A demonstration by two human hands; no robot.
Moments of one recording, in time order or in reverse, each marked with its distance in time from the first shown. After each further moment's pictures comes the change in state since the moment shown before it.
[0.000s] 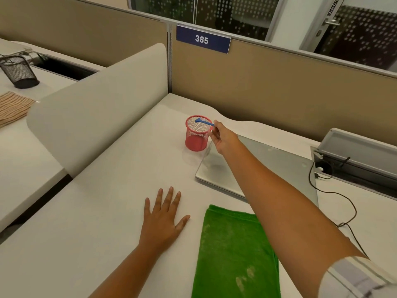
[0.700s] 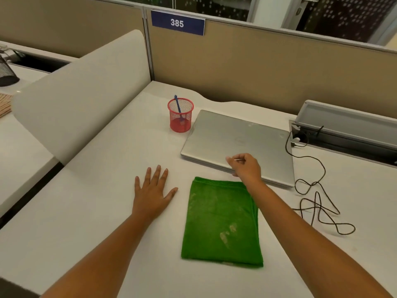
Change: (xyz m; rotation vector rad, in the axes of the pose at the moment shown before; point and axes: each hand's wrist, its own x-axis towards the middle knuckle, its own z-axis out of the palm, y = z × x) left_hand 0.002 0.001 -0.002 0.011 -0.016 -0.009; right_hand -0.078 0.045 -0.182 -0.837 0.119 -0.366
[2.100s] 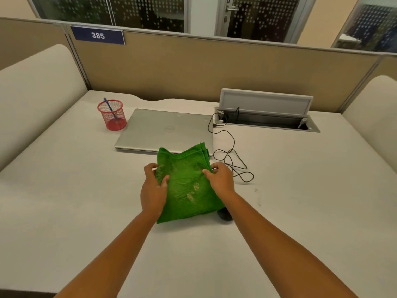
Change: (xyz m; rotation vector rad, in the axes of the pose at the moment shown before) left_hand -0.096 0.224 -0.033 -0.896 0.253 -0.062; right_hand -0.108 0.084 -0.147 -0.166 0.178 -0.018
